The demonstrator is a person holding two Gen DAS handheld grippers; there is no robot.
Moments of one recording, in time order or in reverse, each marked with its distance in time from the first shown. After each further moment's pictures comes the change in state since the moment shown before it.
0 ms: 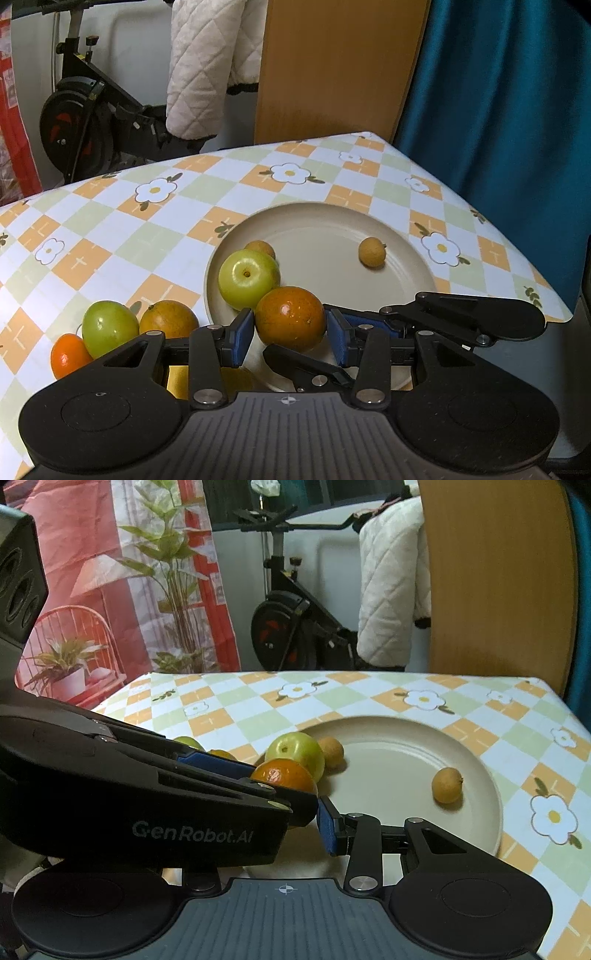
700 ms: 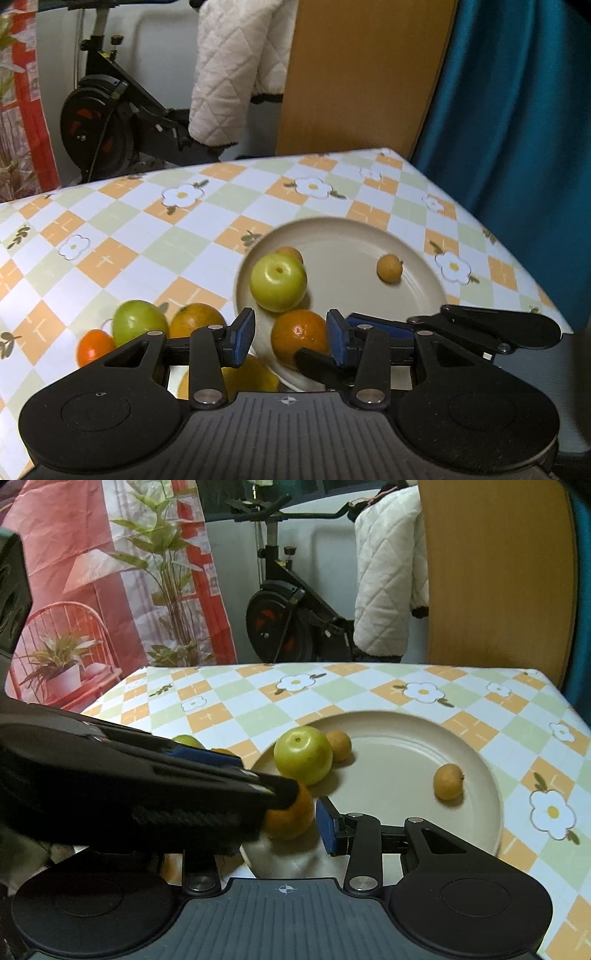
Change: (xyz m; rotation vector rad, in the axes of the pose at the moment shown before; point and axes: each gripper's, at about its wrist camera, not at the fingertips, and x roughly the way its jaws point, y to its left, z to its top) left arm -0.020 0.013 0.002 -0.061 -0.045 0.036; right arm -0.009 0.011 0.007 0.016 0.023 -0.023
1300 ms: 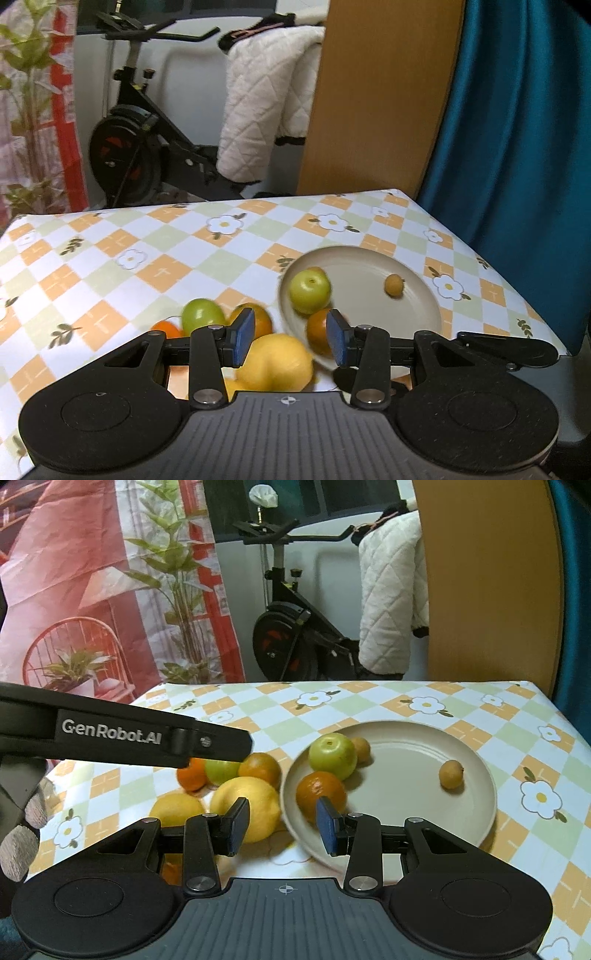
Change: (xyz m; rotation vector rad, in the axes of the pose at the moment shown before) left arm -0.066 0.014 -0.023 -0.028 -0.128 0.053; right arm -0.044 0.033 -0.019 0.000 -0.063 0.012
